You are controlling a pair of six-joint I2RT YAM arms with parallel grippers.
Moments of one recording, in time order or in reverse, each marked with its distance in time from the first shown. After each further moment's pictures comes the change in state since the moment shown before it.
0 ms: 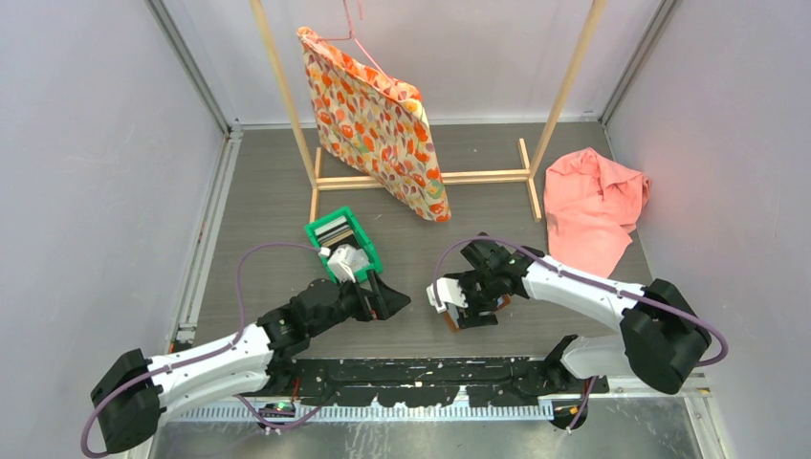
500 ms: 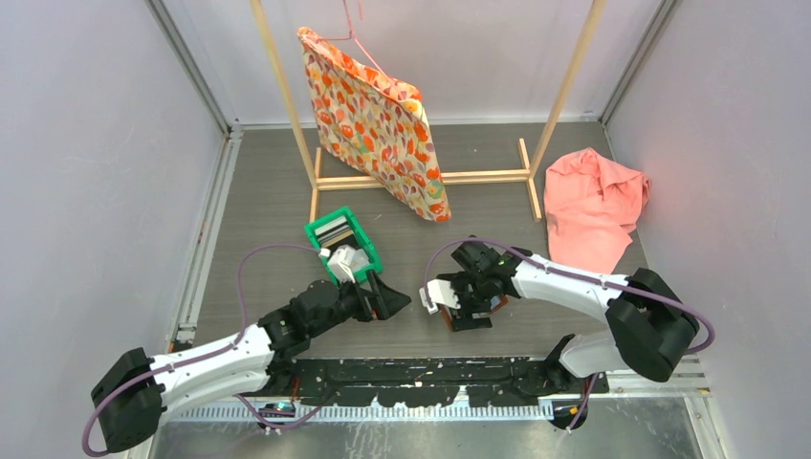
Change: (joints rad) left arm 0.000 0.022 -0.016 0.052 0.010 -0.015; right arm 0.043 0.073 0.011 0.050 0.023 0.057
